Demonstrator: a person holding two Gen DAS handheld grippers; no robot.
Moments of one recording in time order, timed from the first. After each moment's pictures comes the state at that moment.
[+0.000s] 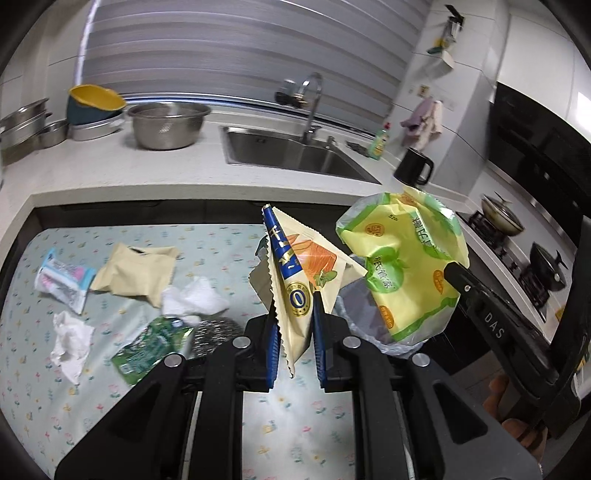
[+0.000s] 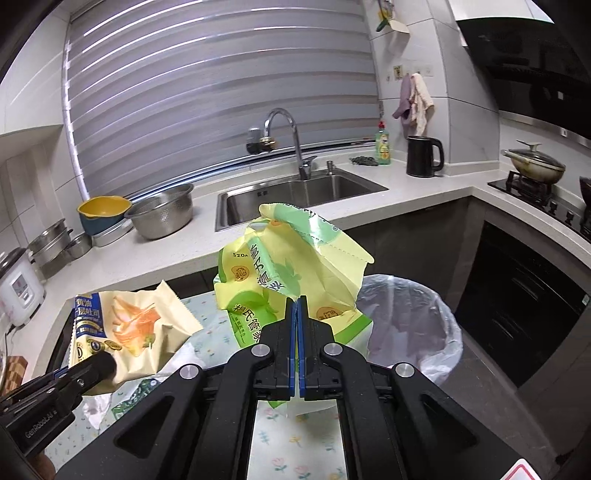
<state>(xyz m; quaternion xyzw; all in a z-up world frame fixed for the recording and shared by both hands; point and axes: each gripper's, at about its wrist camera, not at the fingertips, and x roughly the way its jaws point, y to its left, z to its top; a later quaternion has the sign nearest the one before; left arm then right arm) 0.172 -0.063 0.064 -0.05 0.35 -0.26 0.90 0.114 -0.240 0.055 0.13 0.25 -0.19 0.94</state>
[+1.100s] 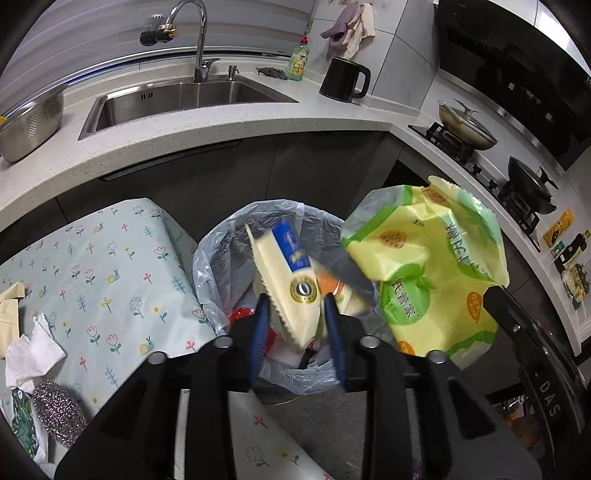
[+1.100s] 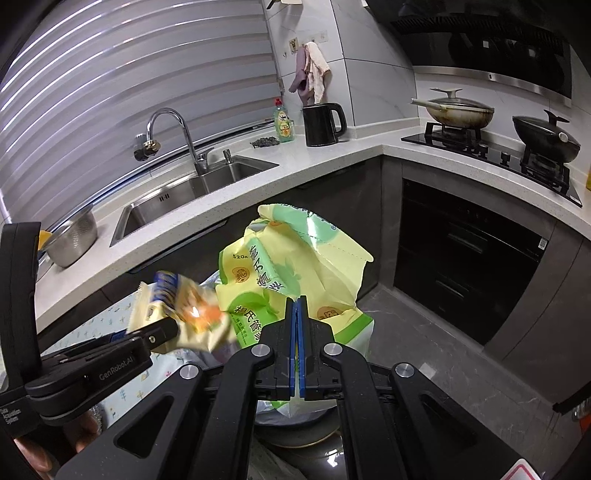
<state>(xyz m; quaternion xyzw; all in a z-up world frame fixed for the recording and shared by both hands) 0.223 -0.276 -0.014 0.05 0.42 -0.37 0.82 0.081 -0.376 -0.004 0.19 0.26 -0.31 0.90</state>
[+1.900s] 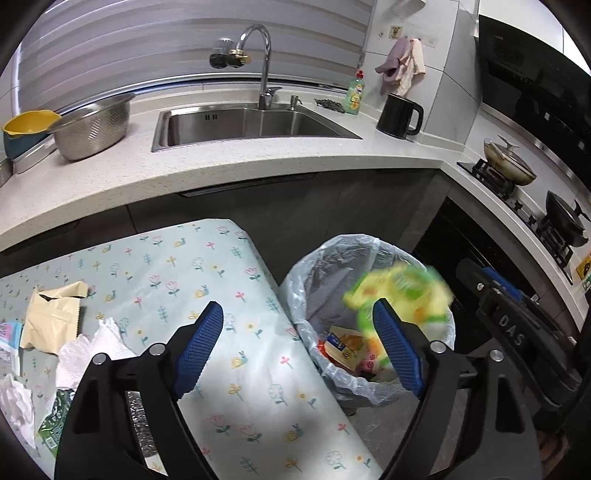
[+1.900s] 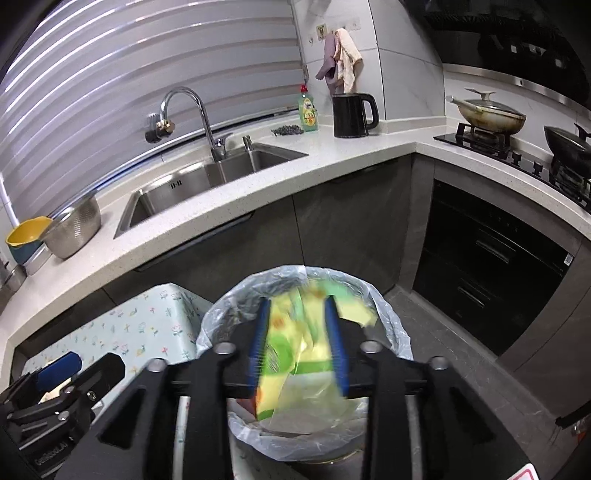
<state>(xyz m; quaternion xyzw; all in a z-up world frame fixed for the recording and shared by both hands) 0.246 -0.209 0.004 0.03 0.38 -0.29 0.88 0.160 -0.358 -0.008 0.17 0.28 -0.28 0.90</state>
